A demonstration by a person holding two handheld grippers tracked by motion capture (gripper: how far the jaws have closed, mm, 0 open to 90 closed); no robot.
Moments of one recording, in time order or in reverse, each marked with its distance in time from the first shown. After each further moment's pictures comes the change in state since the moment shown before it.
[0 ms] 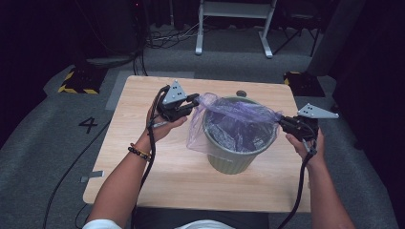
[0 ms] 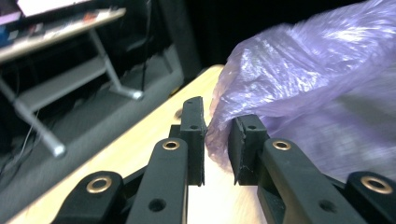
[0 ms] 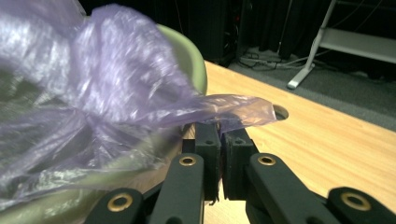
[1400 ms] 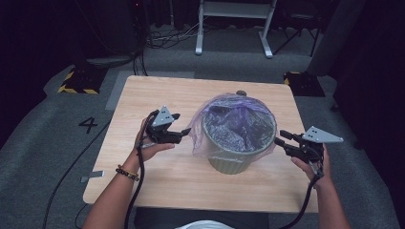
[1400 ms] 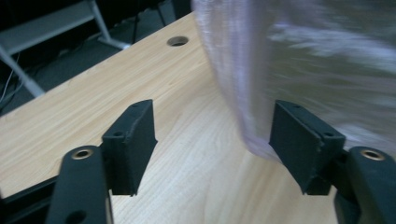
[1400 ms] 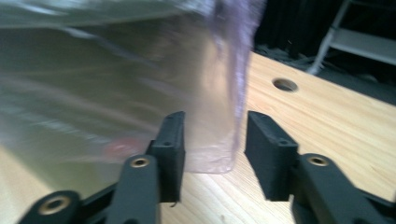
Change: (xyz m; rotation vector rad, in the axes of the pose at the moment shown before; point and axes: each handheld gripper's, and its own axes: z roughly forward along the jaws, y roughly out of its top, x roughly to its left) left arm -0.012 -0.085 -0.024 0.090 -0.053 -0.030; right arm 0.007 -0.059 -0.028 -0.001 0.037 -0.070
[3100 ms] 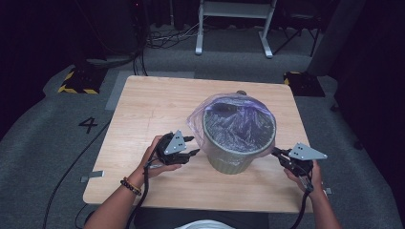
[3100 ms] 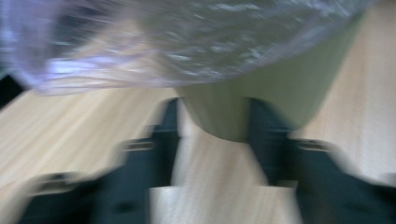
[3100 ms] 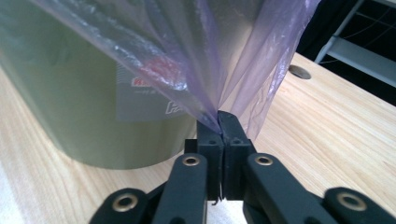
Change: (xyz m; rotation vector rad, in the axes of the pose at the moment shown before) left arm -0.056 -0.020 0.012 0.031 -0.038 0.178; right arm 0.029 -0.038 0.013 0.052 -0.025 -0.166
